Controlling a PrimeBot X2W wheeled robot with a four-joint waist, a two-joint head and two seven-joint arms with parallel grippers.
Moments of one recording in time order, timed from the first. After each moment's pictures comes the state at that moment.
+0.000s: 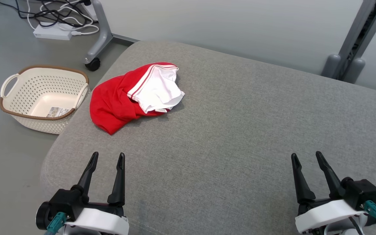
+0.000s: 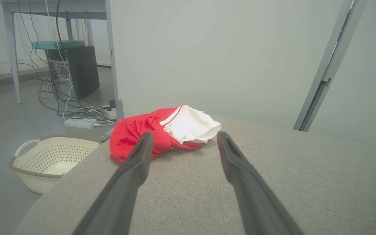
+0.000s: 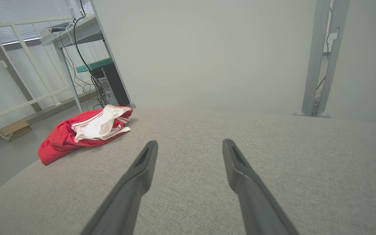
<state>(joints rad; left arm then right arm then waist) -0.02 0.05 -0.11 0.16 -0.24 -0.07 -0.26 -0.07 -0.08 0.14 0.24 0.29 0.13 -0.26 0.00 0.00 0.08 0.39</state>
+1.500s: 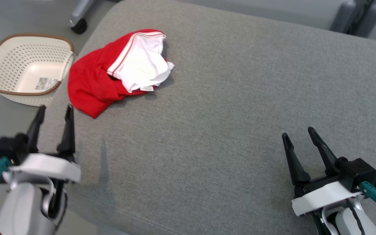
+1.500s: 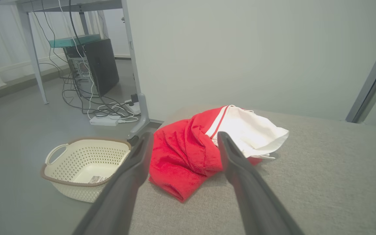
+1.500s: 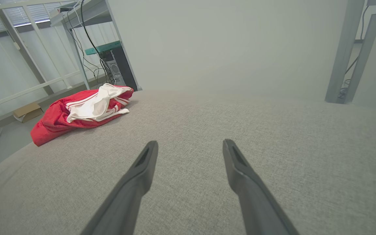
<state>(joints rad) -0.28 0.16 0.01 0.36 -0.30 -0.13 -0.26 -0.16 -0.15 0.22 0.20 0.27 0.13 -0.26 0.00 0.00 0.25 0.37</state>
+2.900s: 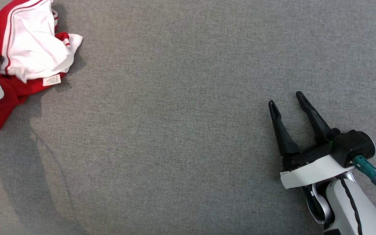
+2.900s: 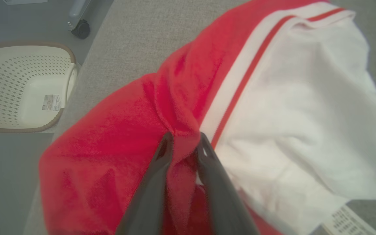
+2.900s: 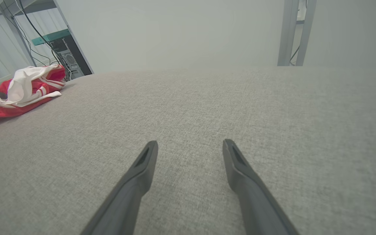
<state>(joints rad) -1.02 0.55 -0.53 0.96 -0.91 -0.13 0.35 -0.32 -0.15 0.30 0.17 0.25 0.13 -0.26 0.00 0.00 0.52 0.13</state>
